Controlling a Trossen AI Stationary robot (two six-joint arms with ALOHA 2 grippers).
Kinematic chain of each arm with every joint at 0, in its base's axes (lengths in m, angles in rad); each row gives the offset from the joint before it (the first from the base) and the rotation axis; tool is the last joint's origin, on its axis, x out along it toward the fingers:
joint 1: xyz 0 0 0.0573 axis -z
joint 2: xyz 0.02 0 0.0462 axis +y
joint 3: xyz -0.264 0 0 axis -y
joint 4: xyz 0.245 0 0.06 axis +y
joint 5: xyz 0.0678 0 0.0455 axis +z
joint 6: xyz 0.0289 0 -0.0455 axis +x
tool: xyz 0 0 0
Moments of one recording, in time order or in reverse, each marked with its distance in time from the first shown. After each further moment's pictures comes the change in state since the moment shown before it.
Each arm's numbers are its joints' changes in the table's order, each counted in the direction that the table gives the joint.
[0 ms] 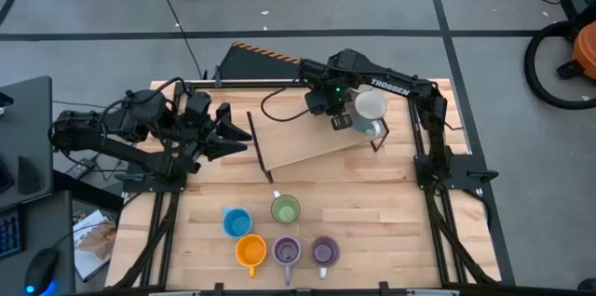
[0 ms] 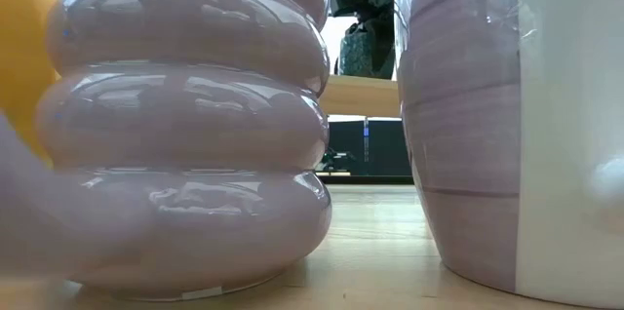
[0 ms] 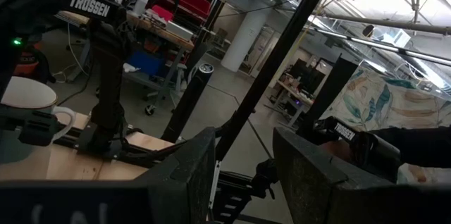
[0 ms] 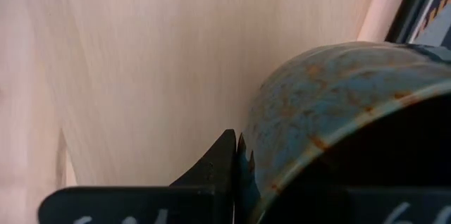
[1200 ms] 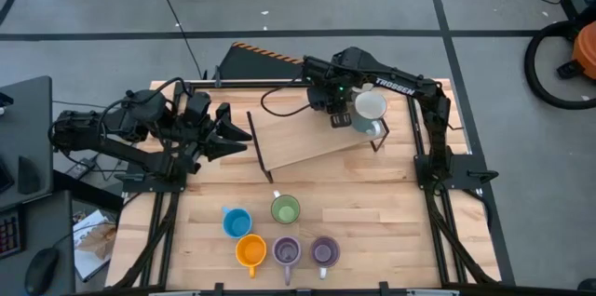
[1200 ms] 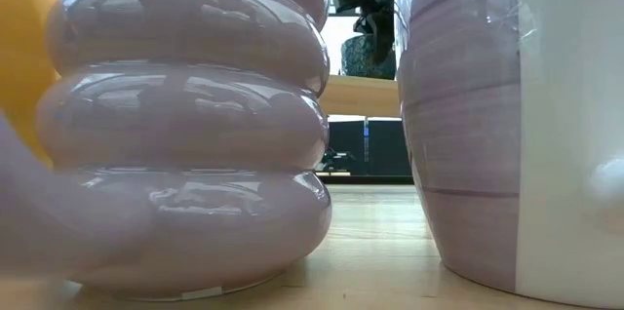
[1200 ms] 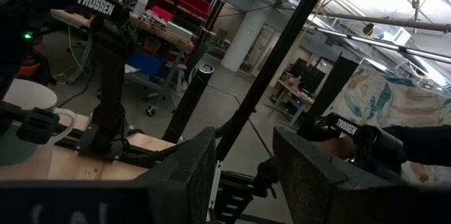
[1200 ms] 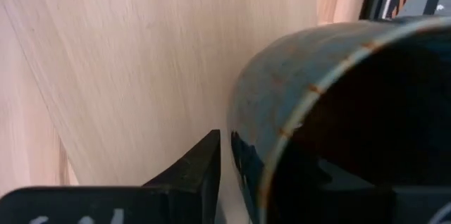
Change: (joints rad) left arm 0.000 0.000 0.000 0.000 -0.001 0.011; right arm -0.004 -0.032 0.002 0.000 -0.031 0.126
